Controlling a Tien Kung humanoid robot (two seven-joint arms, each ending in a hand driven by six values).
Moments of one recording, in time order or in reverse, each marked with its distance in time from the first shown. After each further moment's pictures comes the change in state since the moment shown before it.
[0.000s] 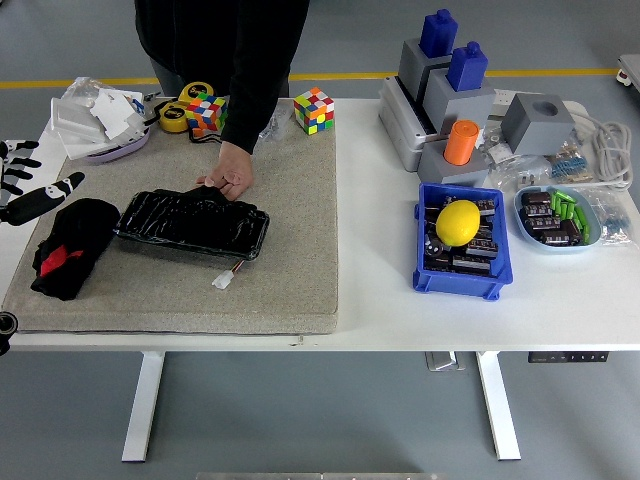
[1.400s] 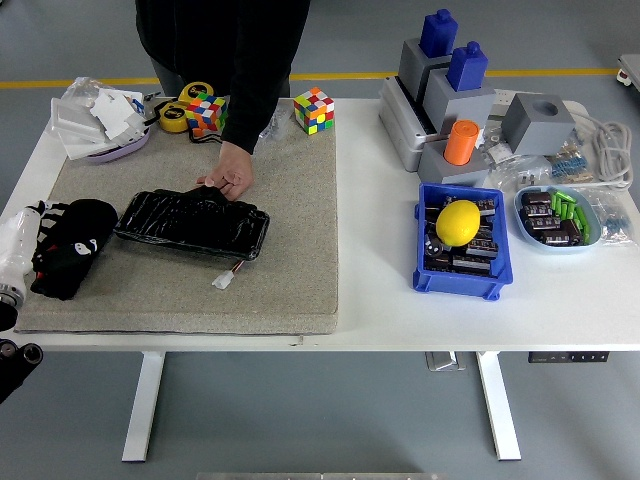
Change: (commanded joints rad) left arm -0.050 -0.037 0.183 0.215 -0.008 -0.030 0.023; right arm 0.000 -0.009 -0.004 0.011 -0.013 0.000 0.005
